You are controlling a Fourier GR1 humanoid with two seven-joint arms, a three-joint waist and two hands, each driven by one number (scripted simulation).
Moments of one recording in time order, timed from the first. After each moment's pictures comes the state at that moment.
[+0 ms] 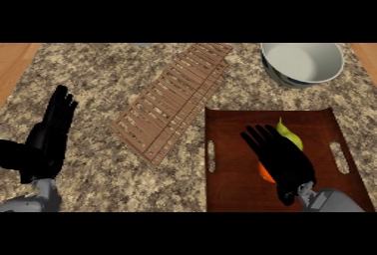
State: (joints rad) left arm -0.07 0.21 0.02 -1.69 0.06 0.20 0.16; right arm -0.23 -0.49 0.58 -1.67 1.00 0.43 0.31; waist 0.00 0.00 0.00
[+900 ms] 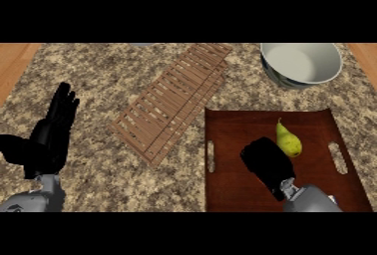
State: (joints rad) left arm -0.10 0.18 0.04 -1.67 0.02 0.17 0.16; right arm -0.24 -0.37 0.59 -1.49 1.22 0.34 0.11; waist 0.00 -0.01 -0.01
